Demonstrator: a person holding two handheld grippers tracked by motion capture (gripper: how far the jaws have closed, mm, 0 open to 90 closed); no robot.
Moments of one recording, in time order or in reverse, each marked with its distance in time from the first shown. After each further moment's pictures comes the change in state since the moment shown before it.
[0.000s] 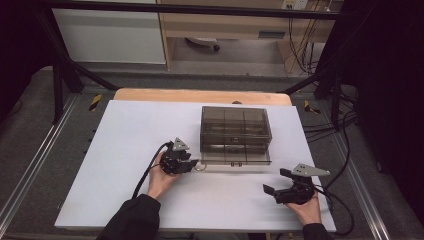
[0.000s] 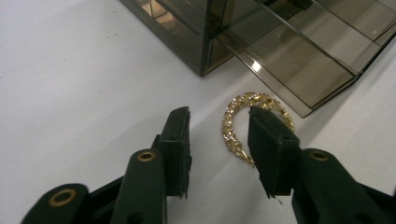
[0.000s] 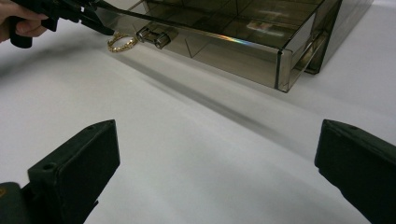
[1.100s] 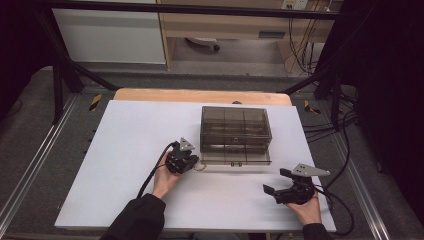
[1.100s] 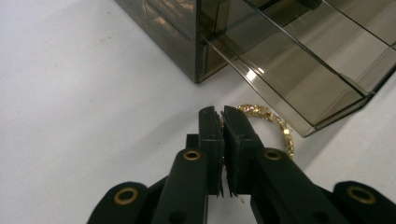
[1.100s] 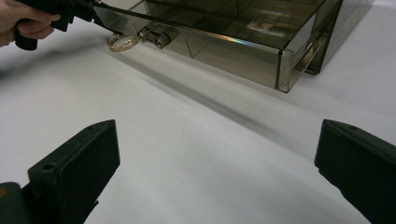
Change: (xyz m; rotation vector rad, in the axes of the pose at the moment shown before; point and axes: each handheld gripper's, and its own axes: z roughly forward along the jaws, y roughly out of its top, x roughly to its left) left arm -0.010 0.007 0.010 0.021 0.050 0.000; right arm 0.000 0.000 0.000 0.001 0.001 -0.004
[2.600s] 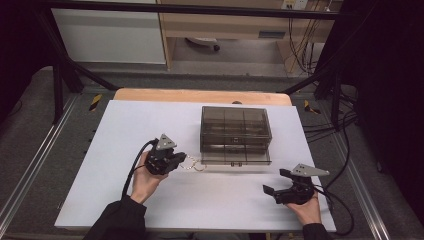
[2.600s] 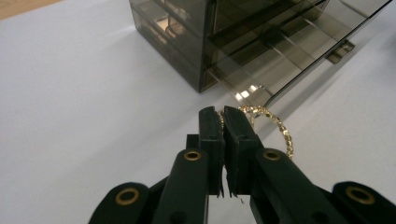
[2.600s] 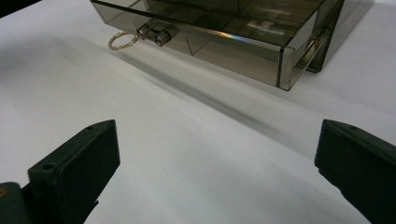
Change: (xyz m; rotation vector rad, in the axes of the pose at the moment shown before) left arm 0.003 0.008 -0.082 -0.086 -0.025 -0.013; right arm 0.000 0.000 0.001 0.005 -0.001 0.001
